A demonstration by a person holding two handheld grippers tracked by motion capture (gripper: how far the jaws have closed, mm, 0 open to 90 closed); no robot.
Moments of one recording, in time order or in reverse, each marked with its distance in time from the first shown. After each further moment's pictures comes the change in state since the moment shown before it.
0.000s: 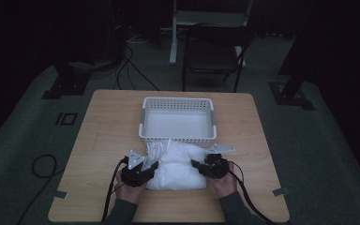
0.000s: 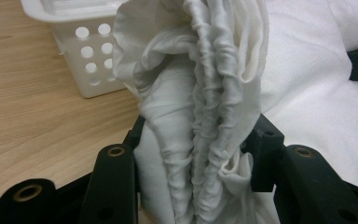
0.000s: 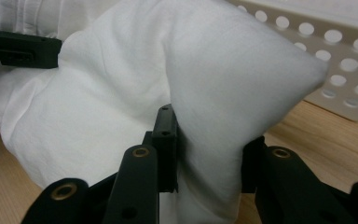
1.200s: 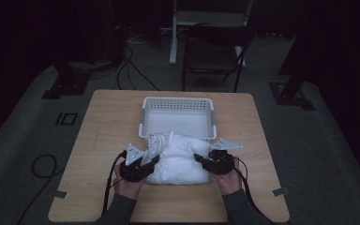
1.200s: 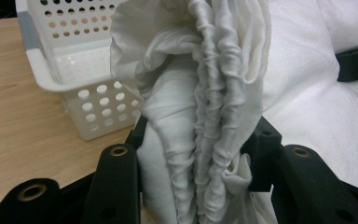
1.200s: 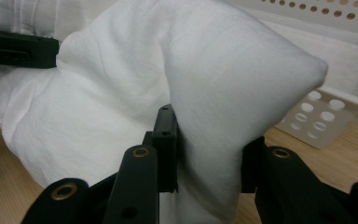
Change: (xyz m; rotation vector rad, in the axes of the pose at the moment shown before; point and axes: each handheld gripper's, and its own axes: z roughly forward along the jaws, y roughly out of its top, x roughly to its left) left arm -0.003 0.030 -0.016 -0.063 -0.038 0.040; right arm 0.002 0.021 -0.027 -0.068 -0.020 -0.024
